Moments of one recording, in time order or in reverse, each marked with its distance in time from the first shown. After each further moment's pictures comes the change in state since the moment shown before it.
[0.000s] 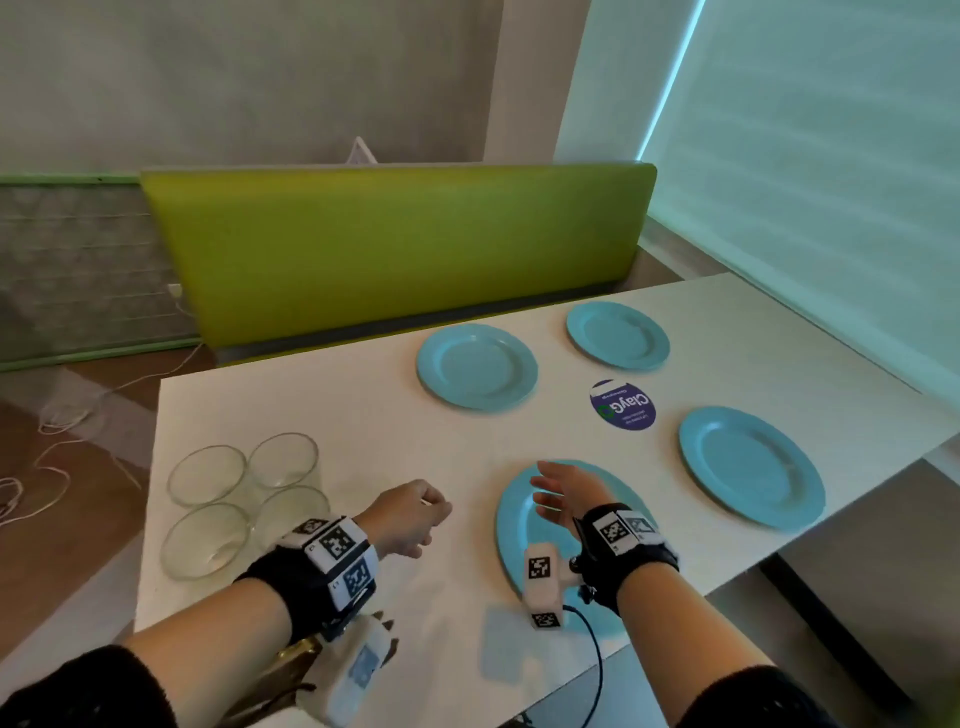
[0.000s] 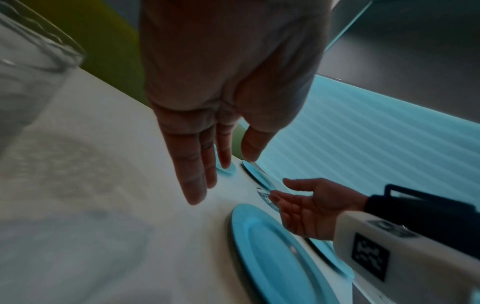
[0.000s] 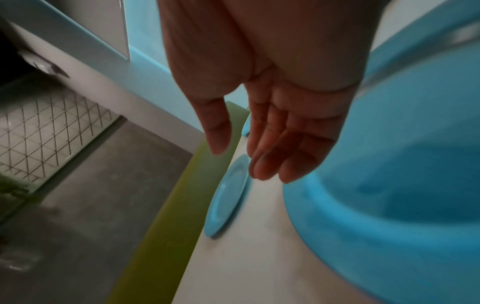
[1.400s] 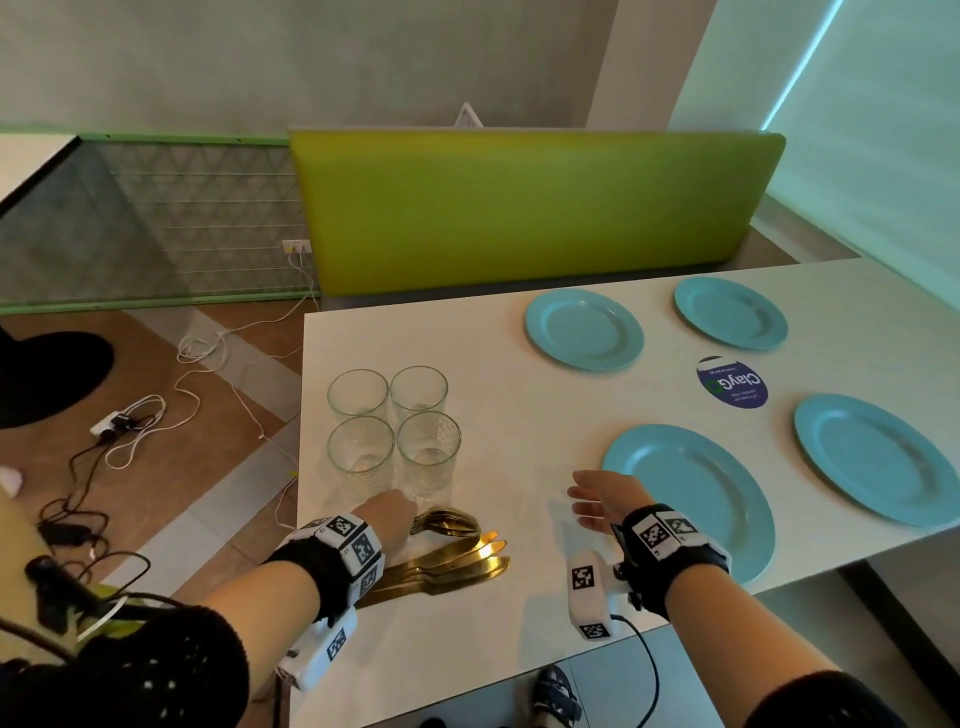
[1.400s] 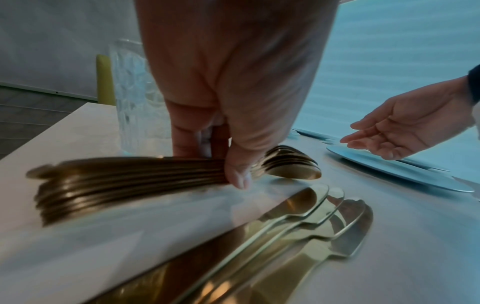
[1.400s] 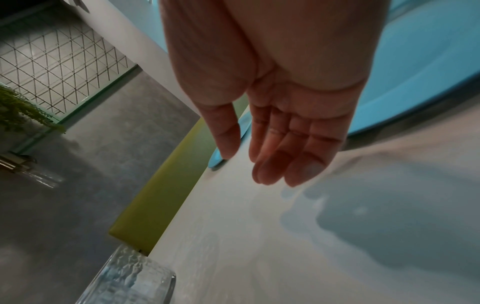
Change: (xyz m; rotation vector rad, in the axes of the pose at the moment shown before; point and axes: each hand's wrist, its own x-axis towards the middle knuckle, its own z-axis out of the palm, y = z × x) left_hand -0.054 -0.141 -0.063 0.938 0.039 -0.062; right_hand -0.043 0.070 0.070 -0.272 -0.041 0.063
